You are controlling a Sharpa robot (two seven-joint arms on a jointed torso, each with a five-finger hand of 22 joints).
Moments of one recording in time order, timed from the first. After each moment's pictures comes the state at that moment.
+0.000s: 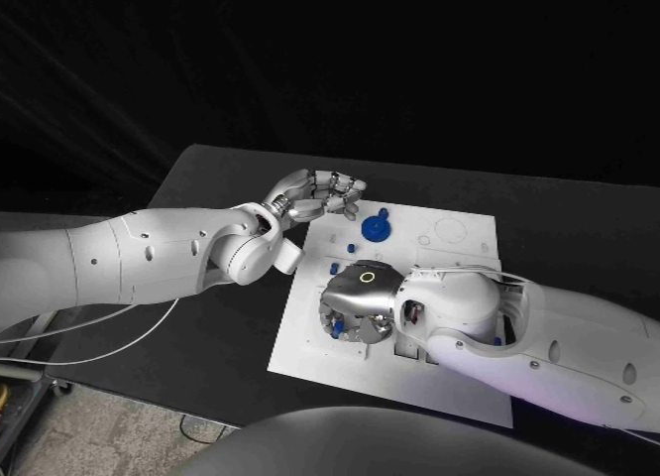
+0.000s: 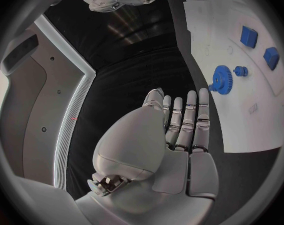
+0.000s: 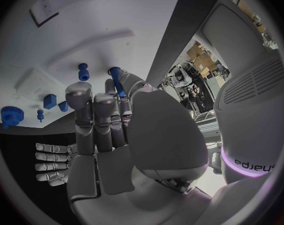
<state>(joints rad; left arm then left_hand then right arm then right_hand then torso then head) 1.19 -0.83 -0.20 1.45 -0.22 -0.25 0.51 1.62 0.16 -0.15 0.28 0.49 0.68 0.15 0.31 0.21 0.47 0.15 0.69 0.30 0.63 0.17 0.61 0.31 0.16 0.70 0.26 0.17 1.04 1.11 -0.53 -0.12 1.70 -1.88 0.04 -0.04 1.50 -0.13 0.31 0.13 0.19 1.18 0.08 0.16 0.30 1.25 0.08 0.17 0.13 1.36 -0.04 1.04 0.86 0.14 1.37 0.06 0.74 1.31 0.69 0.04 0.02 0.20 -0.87</state>
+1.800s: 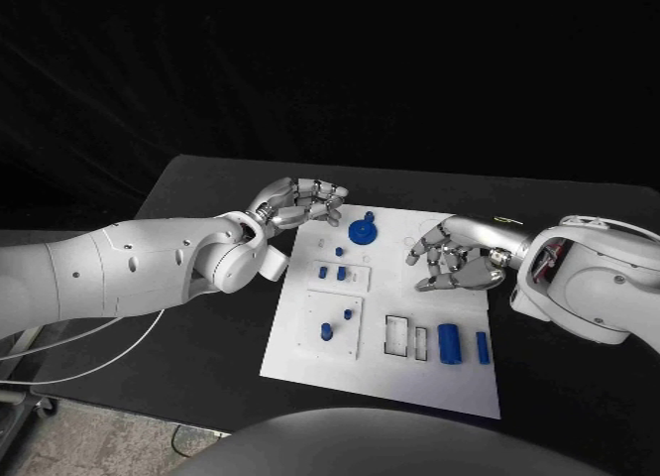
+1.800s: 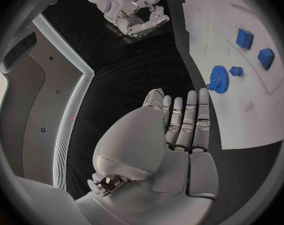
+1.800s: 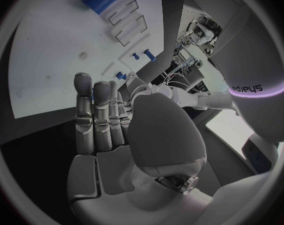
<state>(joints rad) 1.17 -0.84 -0.21 1.43 -0.21 -0.24 0.50 1.62 0.16 -0.15 0.28 0.49 0.68 0.15 0.31 0.21 0.47 0.15 0.69 0.29 0.63 0.18 0.62 0.31 0.16 0.70 0.26 0.17 1.04 1.26 -0.95 -0.12 1.81 -1.37 -0.08 -0.10 1.42 -0.11 0.14 0.22 0.08 0.92 0.12 0.15 0.28 1.00 0.05 0.69 0.52 1.22 -0.02 0.97 0.74 0.17 1.28 0.10 0.42 1.31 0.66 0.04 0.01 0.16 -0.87</state>
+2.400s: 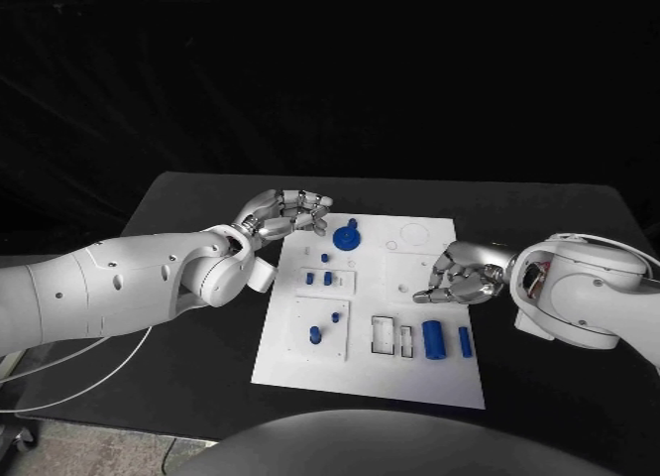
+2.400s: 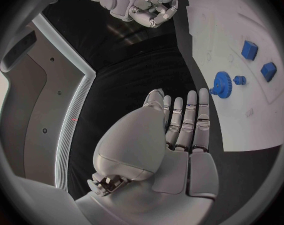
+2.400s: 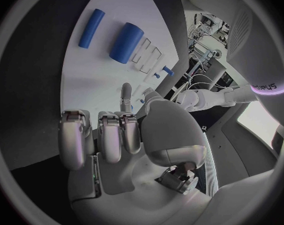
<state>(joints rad) 1.14 -0.82 -0.21 1.42 -0.20 -0.23 0.50 1.63 0.16 -0.14 0.28 0.49 0.68 0.15 0.31 0.21 0.47 0.16 0.69 0.29 0.63 0.18 0.62 0.31 0.16 0.70 0.26 0.17 1.05 1.20 -0.98 -0.14 1.78 -1.29 0.02 -0.34 1.07 -0.01 0.02 0.29 0.18 1.03 0.02 0.48 0.61 1.47 -0.04 1.57 1.31 1.47 -0.09 1.57 1.31 0.04 1.46 0.02 1.48 1.31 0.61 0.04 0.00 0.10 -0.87</state>
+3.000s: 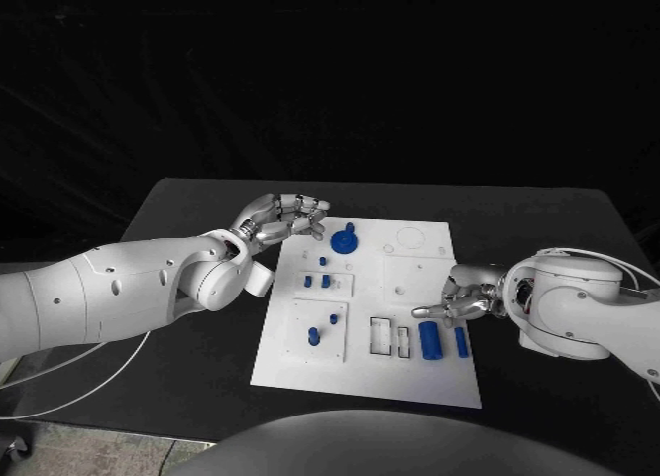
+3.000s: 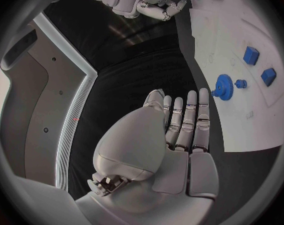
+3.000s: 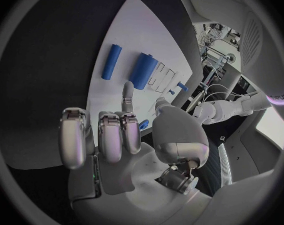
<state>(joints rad) 1.13 -0.81 -0.21 1.41 -0.19 -0.21 0.50 1.63 0.16 -0.13 0.28 0.49 0.68 0.16 0.31 0.20 0.47 0.16 0.69 0.29 0.63 0.18 0.62 0.31 0.16 0.70 0.26 0.17 1.05 1.16 -0.97 -0.14 1.79 -1.31 0.12 -0.53 0.78 0.00 -0.04 0.29 0.05 1.09 0.01 0.44 0.64 1.47 -0.05 1.57 1.31 1.47 -0.10 1.57 1.31 0.02 1.46 0.01 1.45 1.31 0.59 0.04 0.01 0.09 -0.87</state>
